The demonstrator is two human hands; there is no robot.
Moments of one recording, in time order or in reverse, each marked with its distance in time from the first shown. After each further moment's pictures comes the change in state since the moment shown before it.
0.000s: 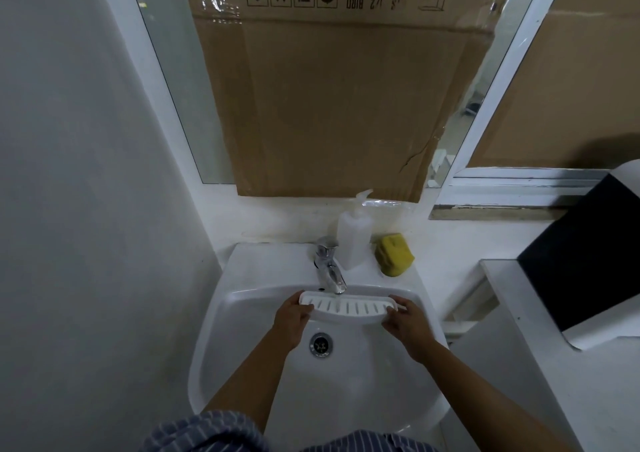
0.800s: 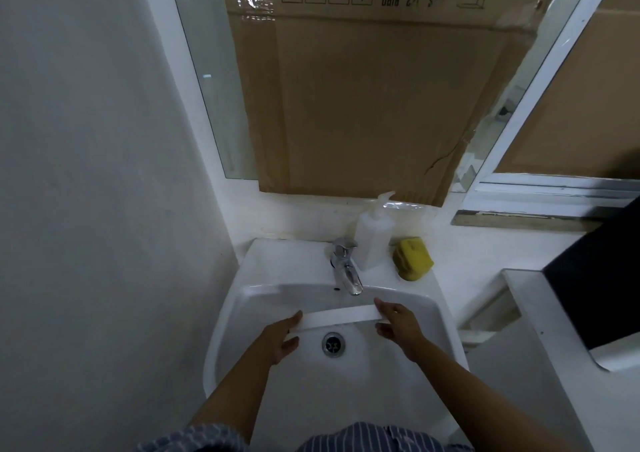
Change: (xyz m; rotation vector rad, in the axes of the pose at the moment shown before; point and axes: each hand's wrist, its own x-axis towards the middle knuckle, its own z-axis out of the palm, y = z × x) left_hand -0.027 -0.007 -0.058 -0.067 0.206 -0.239; right_hand 0.001 -0.001 0.044 -0.141 -0.054 0.083
